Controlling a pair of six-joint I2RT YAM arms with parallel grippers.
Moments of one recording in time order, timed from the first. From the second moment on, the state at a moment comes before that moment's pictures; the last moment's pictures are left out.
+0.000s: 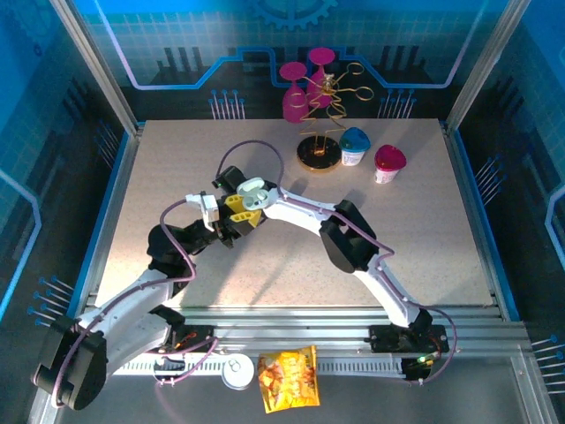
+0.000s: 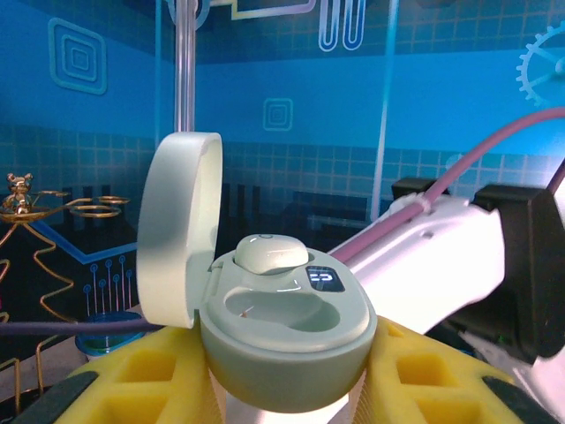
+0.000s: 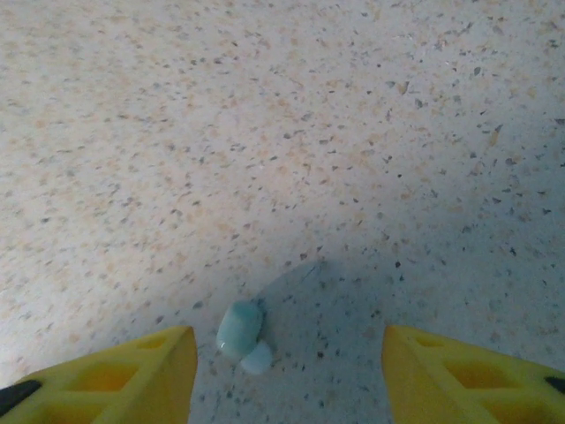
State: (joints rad) left arm -0.39 0.95 0.36 1.02 0.67 -0.33; right arm 0.91 2.45 2.11 -0.56 0.02 0.30
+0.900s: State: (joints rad) left arm -0.39 0.94 0.34 1.03 0.67 -0.33; right arm 0.97 2.73 2.54 -0.85 0.13 0.29
